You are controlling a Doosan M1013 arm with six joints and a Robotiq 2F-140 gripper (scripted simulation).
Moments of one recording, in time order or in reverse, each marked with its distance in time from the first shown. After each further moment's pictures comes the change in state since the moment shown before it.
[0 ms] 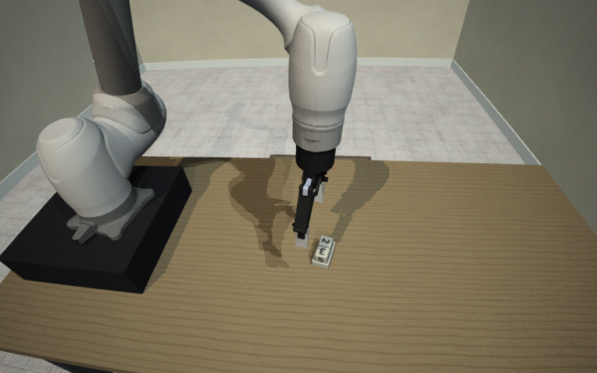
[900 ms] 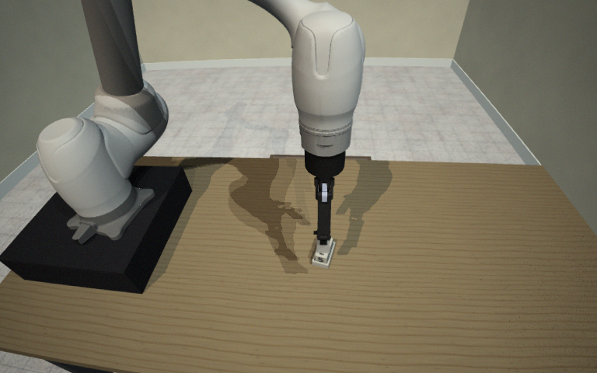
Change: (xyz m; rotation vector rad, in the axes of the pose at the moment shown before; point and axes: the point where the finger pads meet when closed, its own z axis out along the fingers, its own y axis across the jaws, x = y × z) arm 0.032 0.005 -0.005 0.030 0.065 -0.221
